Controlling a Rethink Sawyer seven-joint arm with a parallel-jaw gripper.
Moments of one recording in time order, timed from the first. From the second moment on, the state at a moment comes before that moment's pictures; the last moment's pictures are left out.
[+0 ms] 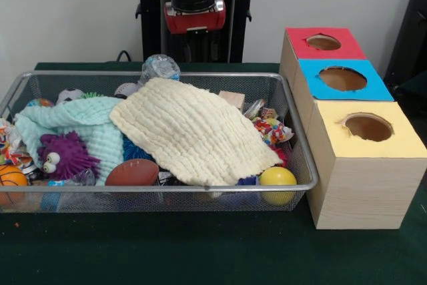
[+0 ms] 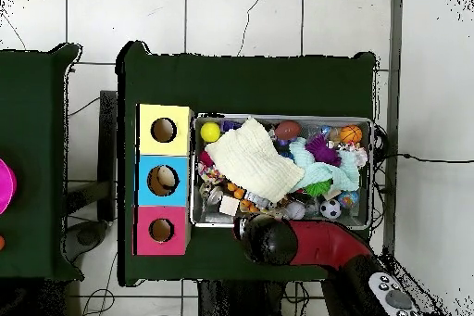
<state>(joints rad) -0.61 -0.75 0.26 2.09 -0.35 0.41 1.58</state>
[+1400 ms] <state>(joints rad) -0.63 -0.77 0.24 2.09 -0.37 0.41 1.58</state>
